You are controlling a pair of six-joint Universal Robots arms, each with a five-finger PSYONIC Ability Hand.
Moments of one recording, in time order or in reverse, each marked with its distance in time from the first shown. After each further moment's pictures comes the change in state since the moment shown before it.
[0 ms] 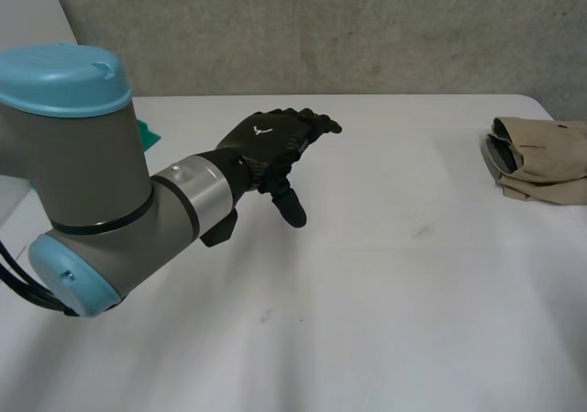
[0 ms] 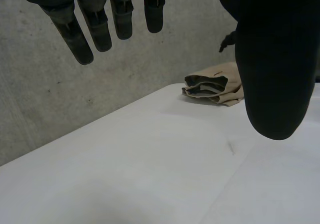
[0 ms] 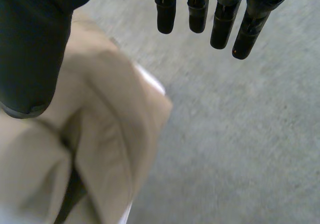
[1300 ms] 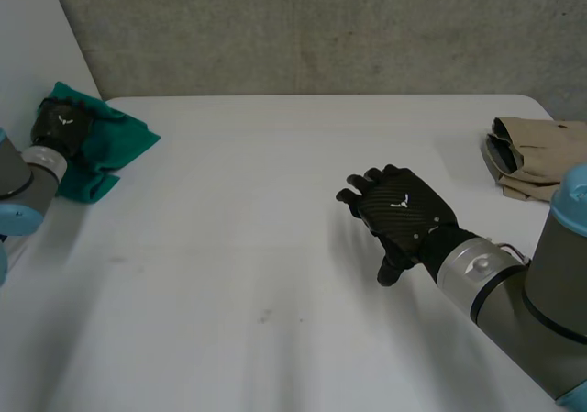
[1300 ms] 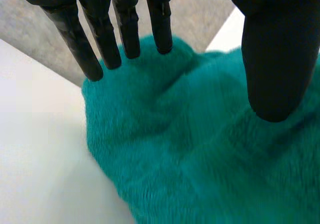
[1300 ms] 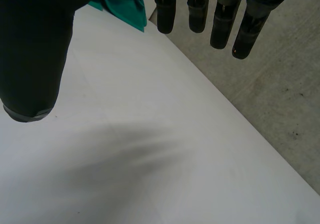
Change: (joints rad) left arm 0.689 -0.805 0.736 0.277 0.008 0.661; right arm 0.747 -0.997 1.559 -0.472 0.069 0.040; left_hand 0.208 0.188 0.177 0.184 0.185; right_hand 0.000 0.000 0.000 0.000 0.000
